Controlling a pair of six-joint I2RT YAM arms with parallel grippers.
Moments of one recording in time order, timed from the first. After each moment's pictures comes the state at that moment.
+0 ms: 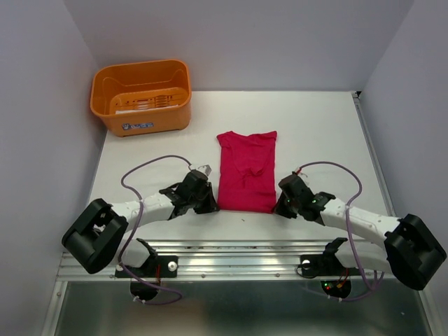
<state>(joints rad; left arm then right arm) -0.72 1.34 0.50 -0.04 0.12 -0.78 0.70 1.16 0.48 -0.30 0.15 1.00</state>
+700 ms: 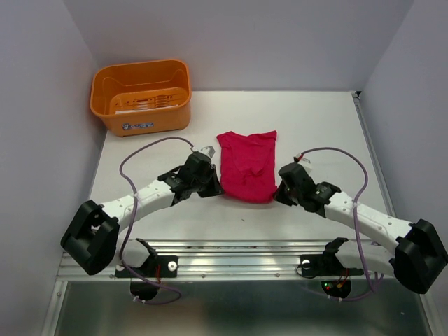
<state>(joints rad) -0.70 1.31 0.73 -0.22 0.10 -0.76 0.69 1.11 0.65 -0.44 0.26 0.94</state>
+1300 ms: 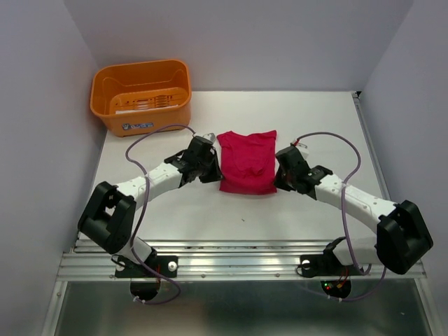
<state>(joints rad) -0.61 1.49 0.91 -0.25 0.13 -0.69 0.60 1.29 0.81 -0.44 0.28 0.82</state>
